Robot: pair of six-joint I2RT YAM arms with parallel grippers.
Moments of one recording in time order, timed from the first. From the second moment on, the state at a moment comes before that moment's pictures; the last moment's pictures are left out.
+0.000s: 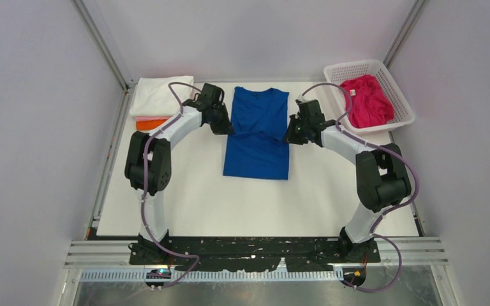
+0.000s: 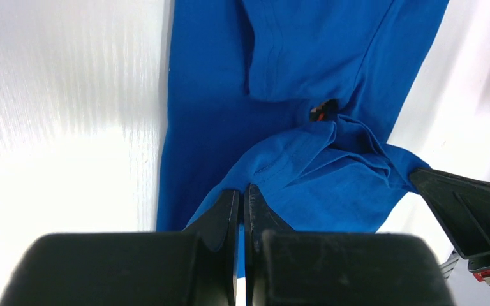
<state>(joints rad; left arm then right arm) -0.38 1.99 1.58 -0.55 0.20 -0.65 0.32 1.72 1.14 -0.25 -0.14 0.44</state>
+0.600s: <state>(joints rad) -0.35 2.15 1.76 -0.61 0.22 -0.62 0.28 1.84 1.19 -0.17 -0.12 0.47</state>
